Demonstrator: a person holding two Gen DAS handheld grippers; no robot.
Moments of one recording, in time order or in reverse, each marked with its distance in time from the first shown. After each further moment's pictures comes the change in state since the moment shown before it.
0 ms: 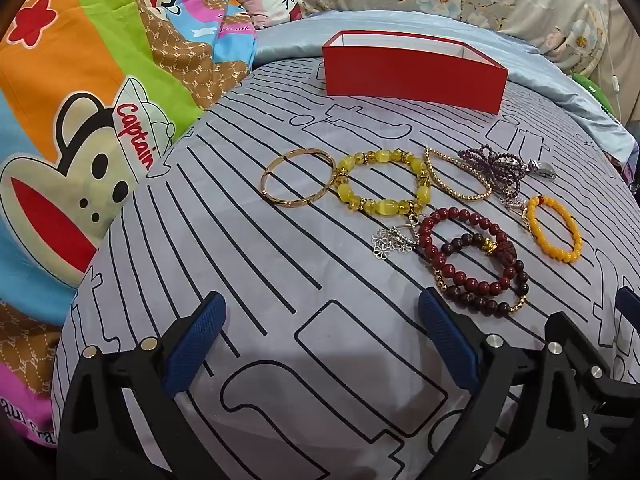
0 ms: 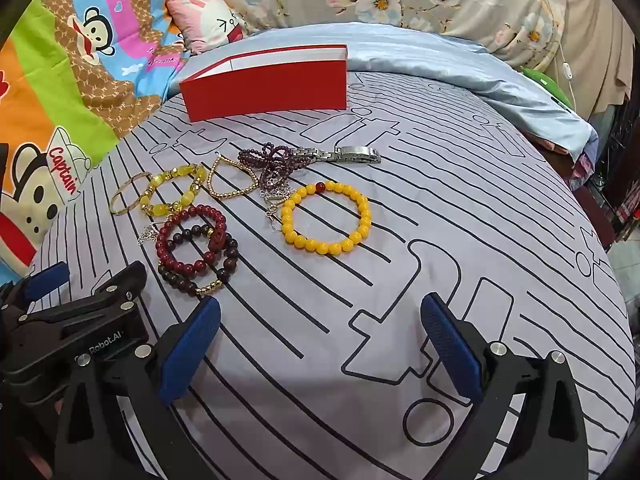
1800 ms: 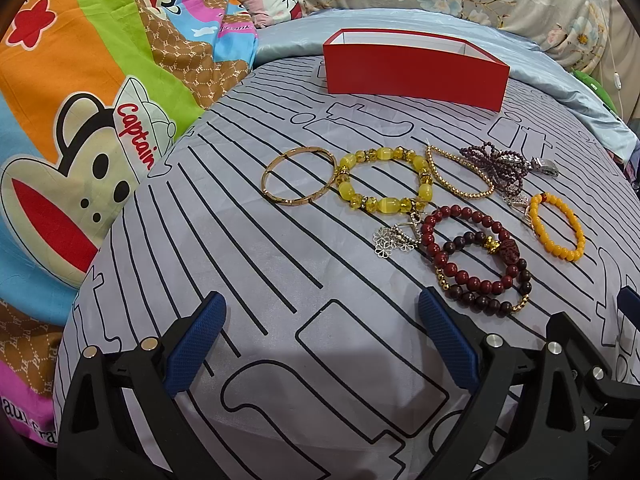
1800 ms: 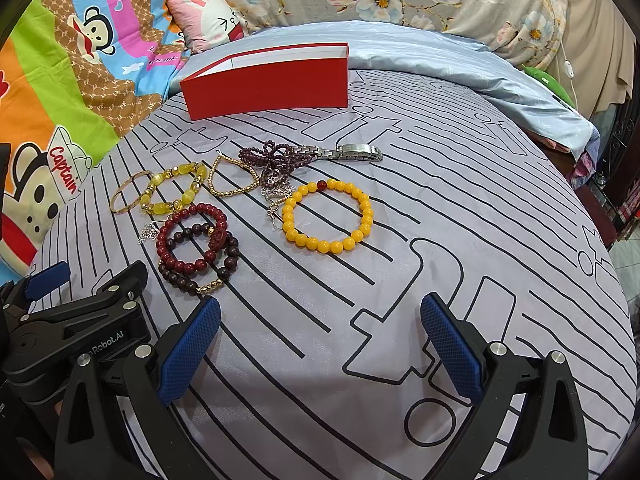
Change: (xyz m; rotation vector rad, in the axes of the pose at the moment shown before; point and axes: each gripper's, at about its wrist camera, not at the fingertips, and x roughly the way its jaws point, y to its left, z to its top) left arm -0.001 -0.001 -0.001 -0.001 0.001 -0.001; right arm 0.000 0.000 0.001 -0.002 0.003 0.000
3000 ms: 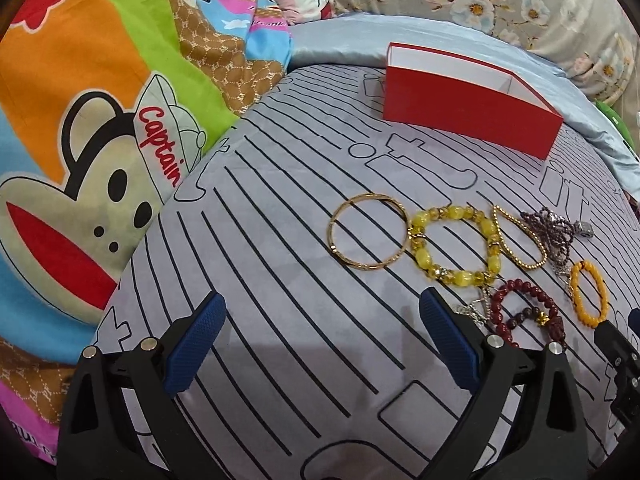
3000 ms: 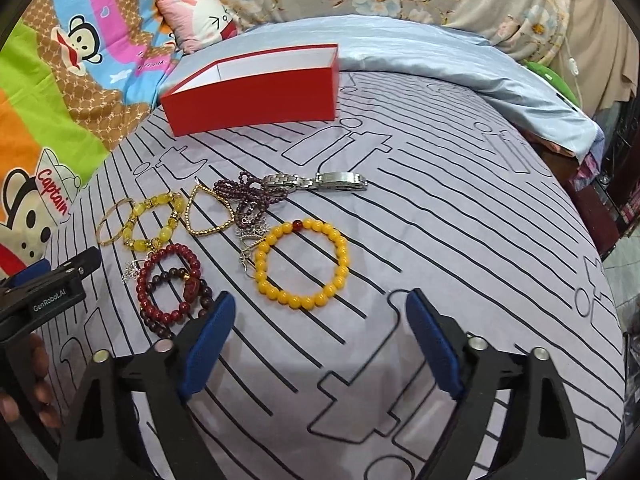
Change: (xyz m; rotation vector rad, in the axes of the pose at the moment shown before) left arm 0.027 0.055 0.039 -0.096 0.033 -0.002; right arm 0.016 -0.019 0.038 0.022 0.048 0.024
